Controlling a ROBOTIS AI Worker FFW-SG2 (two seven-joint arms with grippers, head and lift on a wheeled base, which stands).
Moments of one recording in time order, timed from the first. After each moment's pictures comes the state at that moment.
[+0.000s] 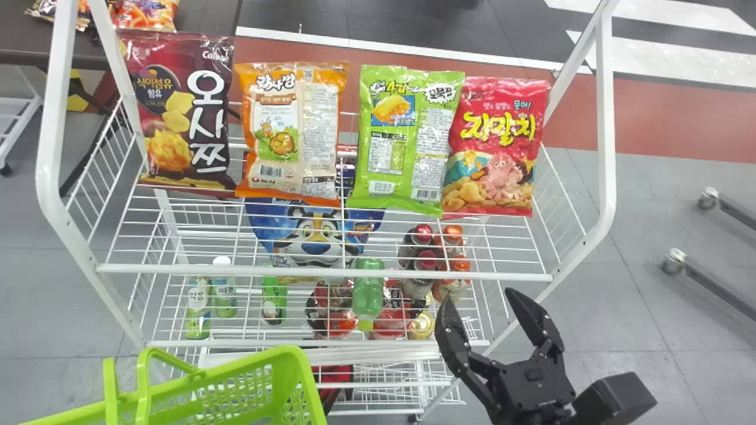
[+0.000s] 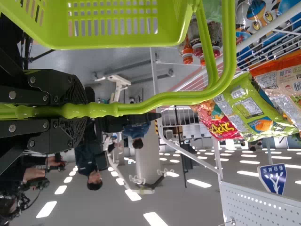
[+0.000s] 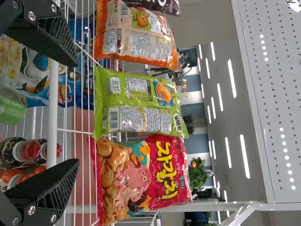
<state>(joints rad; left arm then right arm) 0.72 0.08 0.59 -2.30 1.10 1.57 -0.74 0.73 -0.10 -0.01 -1.93 -0.19 -0.30 0.17</state>
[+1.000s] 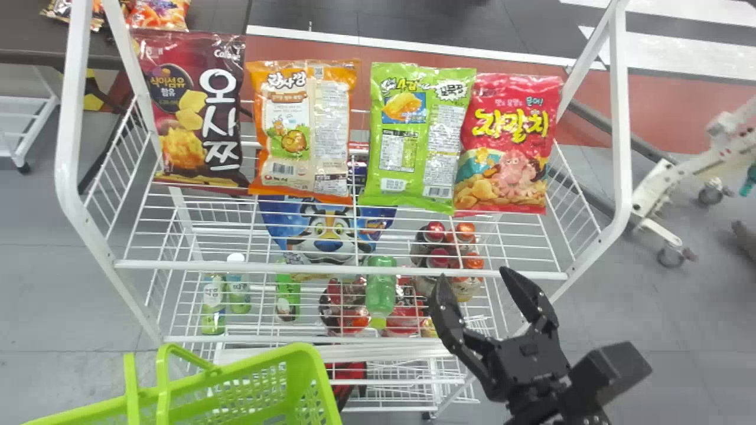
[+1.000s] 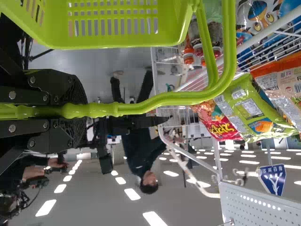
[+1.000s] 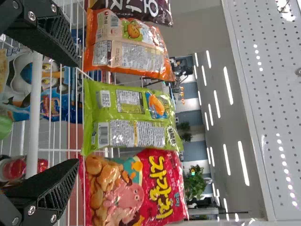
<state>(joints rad) 0.72 0.08 0.58 -2.29 1.10 1.57 -0.74 0.66 -0.10 0.04 -1.96 -0.19 -0.20 0.17</state>
